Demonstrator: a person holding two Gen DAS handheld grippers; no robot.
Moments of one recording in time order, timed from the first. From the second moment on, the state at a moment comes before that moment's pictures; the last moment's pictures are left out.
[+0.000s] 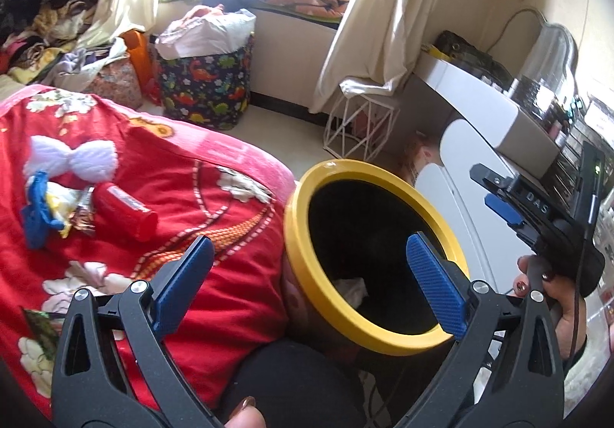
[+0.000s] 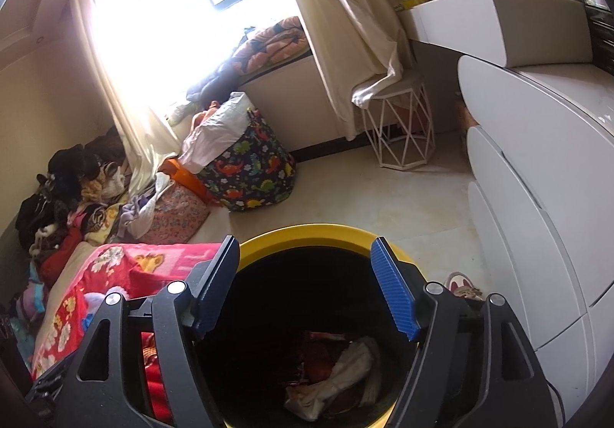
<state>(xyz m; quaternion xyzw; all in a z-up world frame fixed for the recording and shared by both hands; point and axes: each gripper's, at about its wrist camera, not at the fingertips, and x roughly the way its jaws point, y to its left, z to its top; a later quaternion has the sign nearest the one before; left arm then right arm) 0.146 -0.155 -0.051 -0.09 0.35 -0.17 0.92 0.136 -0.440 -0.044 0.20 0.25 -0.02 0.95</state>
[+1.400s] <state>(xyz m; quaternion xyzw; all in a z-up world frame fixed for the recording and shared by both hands) 0.141 -0.052 -0.030 -0.12 0.30 -0.07 0.94 0.128 -0.292 -0.027 0.10 0.28 0.18 0.94</state>
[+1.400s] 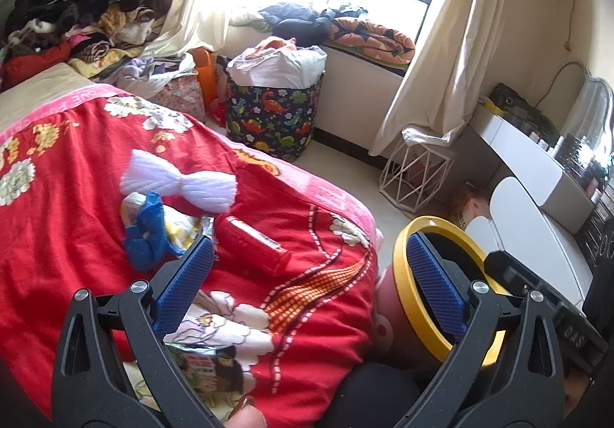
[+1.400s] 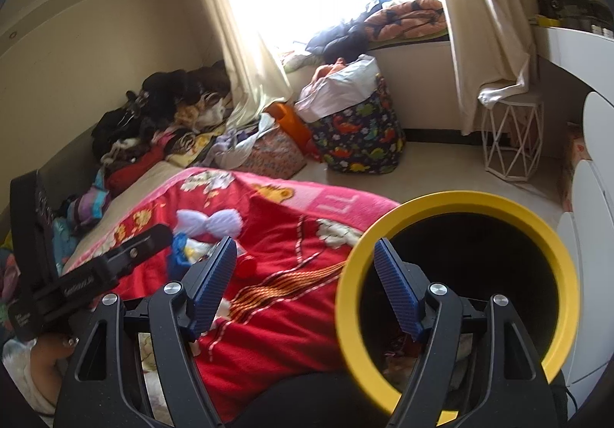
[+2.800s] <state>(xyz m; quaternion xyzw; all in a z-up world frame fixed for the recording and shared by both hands) 0.175 0.063 -0.100 -0.20 0.39 0.01 0.90 0.136 -0.127 -0.124 0.03 0.47 0.39 0.79</state>
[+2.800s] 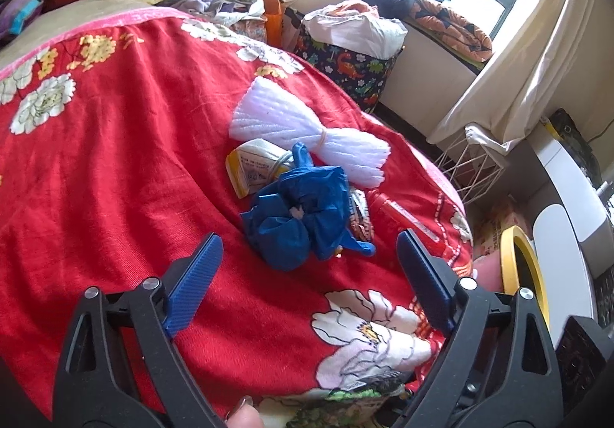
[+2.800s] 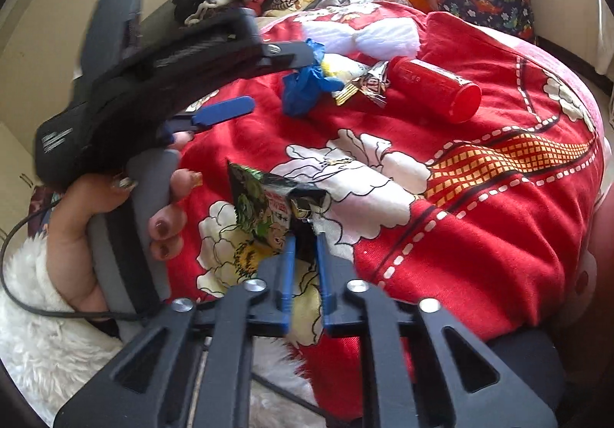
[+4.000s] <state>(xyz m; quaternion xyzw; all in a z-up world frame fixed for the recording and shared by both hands) 0.161 0.019 -0.060 -0.19 0.35 -0.06 0.91 0.142 -0.230 -0.066 0.09 0.39 0.29 0.87</state>
